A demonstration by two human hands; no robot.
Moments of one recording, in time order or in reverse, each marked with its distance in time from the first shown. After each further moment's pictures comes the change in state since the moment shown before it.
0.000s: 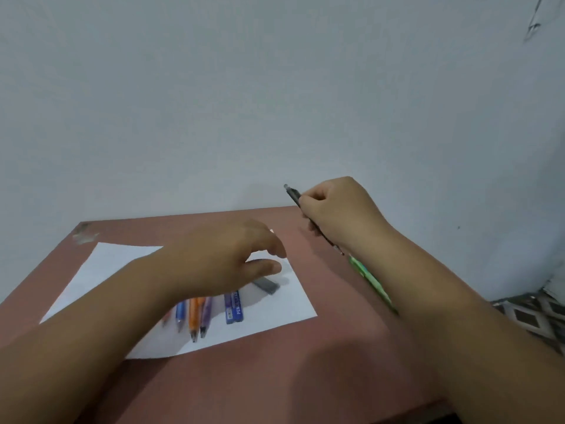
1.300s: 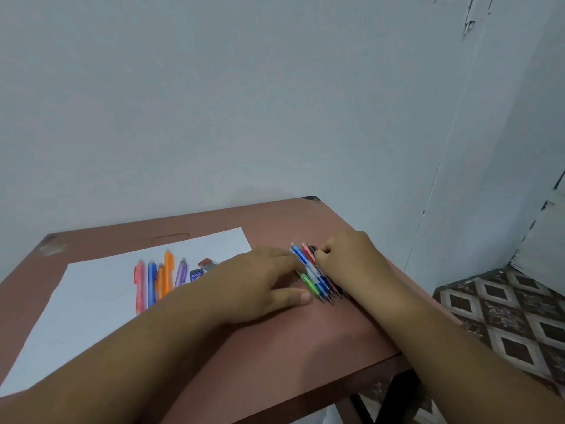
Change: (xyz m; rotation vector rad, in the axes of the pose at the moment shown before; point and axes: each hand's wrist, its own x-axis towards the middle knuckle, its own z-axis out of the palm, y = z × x) left_hand 0.031 0.061 0.060 -0.078 -0.100 0.108; right_hand -0.038 0.105 -0.008 -0.482 0.021 0.177
